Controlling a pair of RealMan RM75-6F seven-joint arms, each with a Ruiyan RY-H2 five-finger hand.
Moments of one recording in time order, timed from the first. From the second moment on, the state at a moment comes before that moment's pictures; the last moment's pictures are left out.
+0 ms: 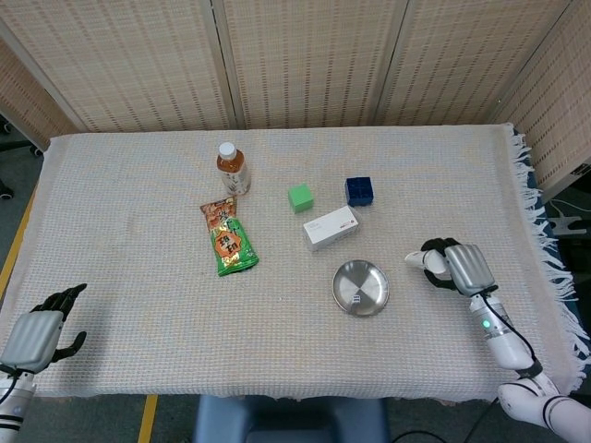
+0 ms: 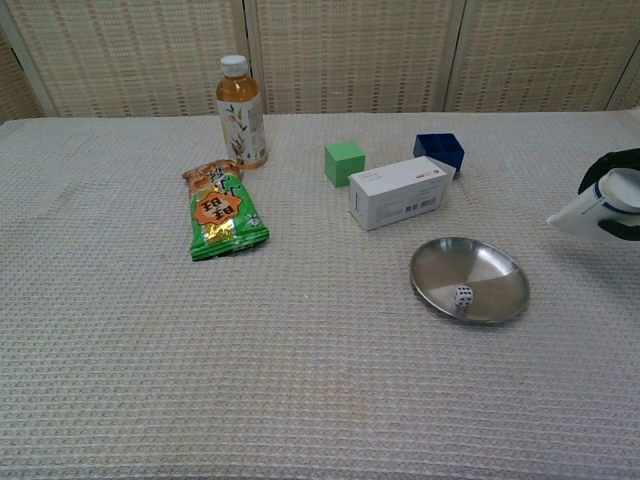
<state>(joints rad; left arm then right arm) -0.18 -1.10 -0.01 -1.64 1.38 1.28 0.13 0.47 -1.54 0.06 -0.94 -1.45 1.13 0.35</state>
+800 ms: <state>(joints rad) -0.18 -1.10 -0.01 -1.65 1.37 1.28 0.13 0.46 -1.52 0.06 -0.93 -1.49 1.15 0.43</state>
